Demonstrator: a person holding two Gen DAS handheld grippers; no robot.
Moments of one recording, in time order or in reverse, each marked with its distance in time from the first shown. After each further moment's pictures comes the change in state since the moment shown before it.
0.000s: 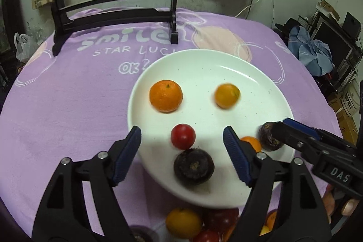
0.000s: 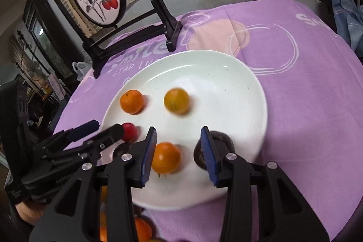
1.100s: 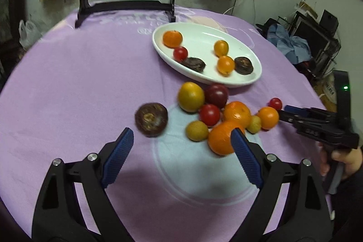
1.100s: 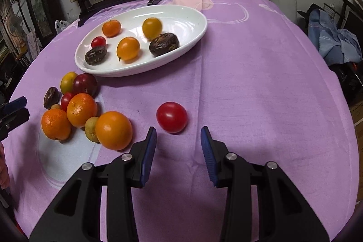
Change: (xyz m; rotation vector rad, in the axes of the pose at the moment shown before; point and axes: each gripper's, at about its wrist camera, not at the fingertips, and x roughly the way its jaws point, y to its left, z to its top) left arm -0.099 0.034 -0.139 0.005 -0.043 -0.109; right arm -0.040 -0.018 -0.108 -0.200 0.088 -0.254
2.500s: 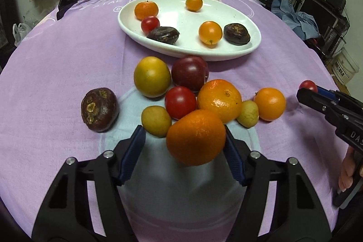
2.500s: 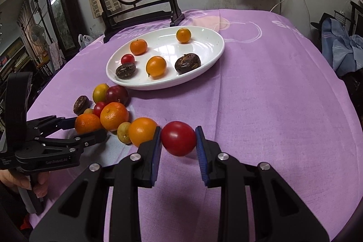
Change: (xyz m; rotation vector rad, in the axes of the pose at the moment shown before) left arm 0.062 -0.056 -0.005 0.068 0.126 0.072; right arm -0.039 -0.001 -0.013 -0.012 -0.142 0.146
